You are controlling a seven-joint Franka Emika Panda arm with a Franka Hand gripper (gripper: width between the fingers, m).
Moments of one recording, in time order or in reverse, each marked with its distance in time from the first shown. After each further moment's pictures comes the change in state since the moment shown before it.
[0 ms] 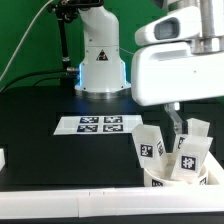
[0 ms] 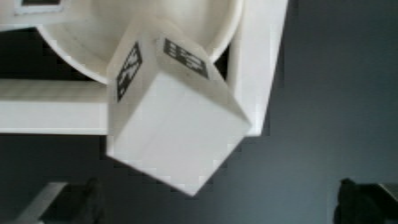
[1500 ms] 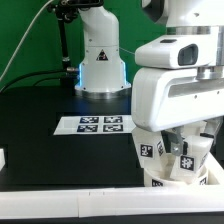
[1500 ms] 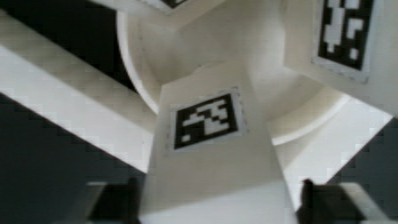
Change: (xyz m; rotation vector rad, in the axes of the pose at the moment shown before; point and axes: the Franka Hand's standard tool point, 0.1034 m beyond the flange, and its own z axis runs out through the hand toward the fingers) arm -0.015 0.020 0.027 -0.065 -0.059 -0.288
